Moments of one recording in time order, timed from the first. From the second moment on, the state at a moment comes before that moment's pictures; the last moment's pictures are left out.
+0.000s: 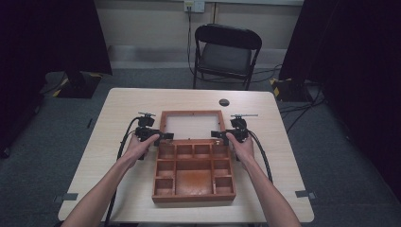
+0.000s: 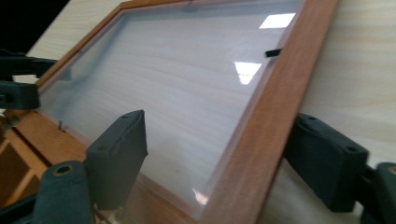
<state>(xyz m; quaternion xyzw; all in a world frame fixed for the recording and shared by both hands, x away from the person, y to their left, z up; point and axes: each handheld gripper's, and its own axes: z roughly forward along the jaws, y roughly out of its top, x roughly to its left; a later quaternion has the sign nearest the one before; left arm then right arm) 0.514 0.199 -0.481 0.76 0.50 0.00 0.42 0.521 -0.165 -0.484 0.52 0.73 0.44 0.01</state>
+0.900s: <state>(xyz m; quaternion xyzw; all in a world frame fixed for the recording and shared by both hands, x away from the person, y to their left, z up) 0.505 0.193 -0.453 0.77 0.47 0.06 0.42 0.506 -0.164 -0.458 0.50 0.72 0.47 0.07</state>
